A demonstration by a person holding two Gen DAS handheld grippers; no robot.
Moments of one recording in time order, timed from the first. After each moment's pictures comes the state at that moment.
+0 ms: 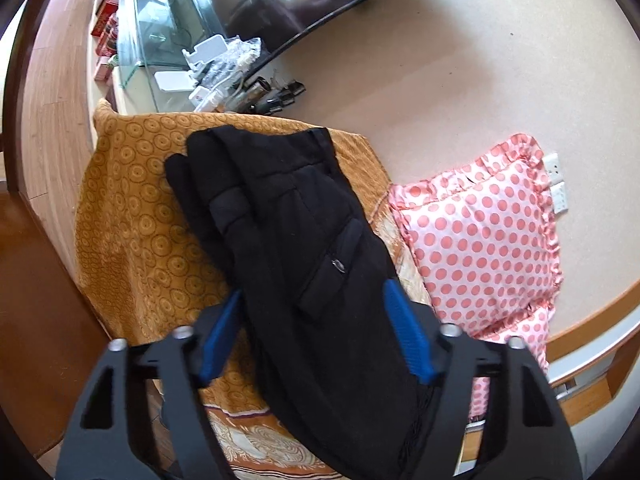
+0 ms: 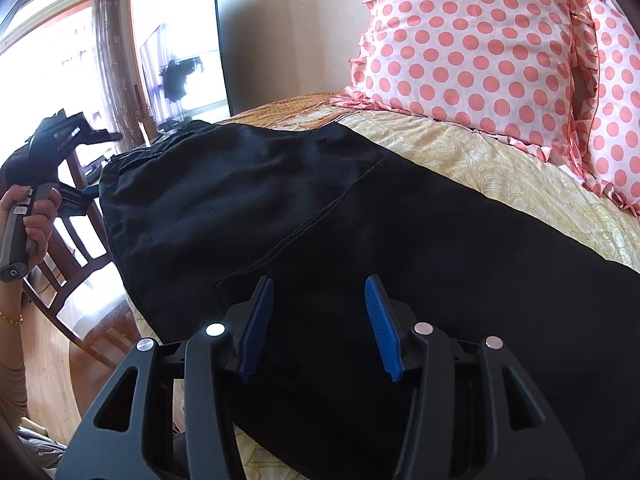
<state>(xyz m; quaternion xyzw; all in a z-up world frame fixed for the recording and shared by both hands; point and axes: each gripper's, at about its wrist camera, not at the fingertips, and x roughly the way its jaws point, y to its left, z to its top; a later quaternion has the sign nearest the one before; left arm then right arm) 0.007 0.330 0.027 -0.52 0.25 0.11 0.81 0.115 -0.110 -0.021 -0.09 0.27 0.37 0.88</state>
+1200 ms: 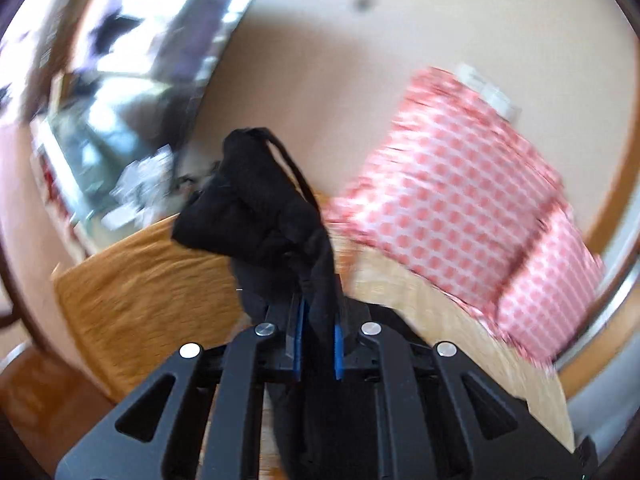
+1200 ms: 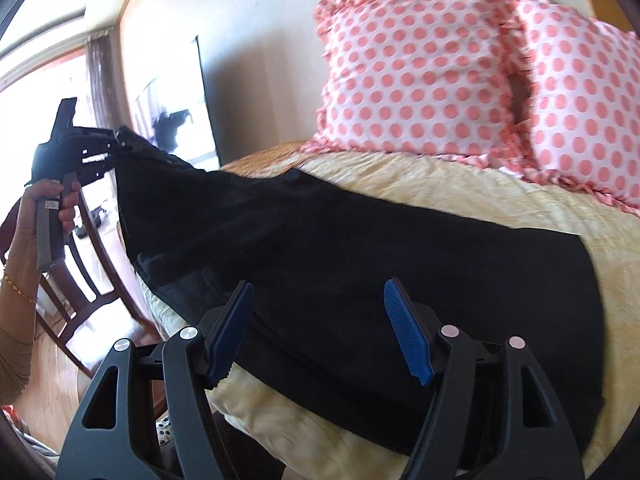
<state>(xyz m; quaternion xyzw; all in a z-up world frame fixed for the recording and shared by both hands) 0.054 0.211 0.148 -0.25 0.21 0.08 0.94 0.080 -0.219 -0.007 0.00 0.20 0.33 0.92</state>
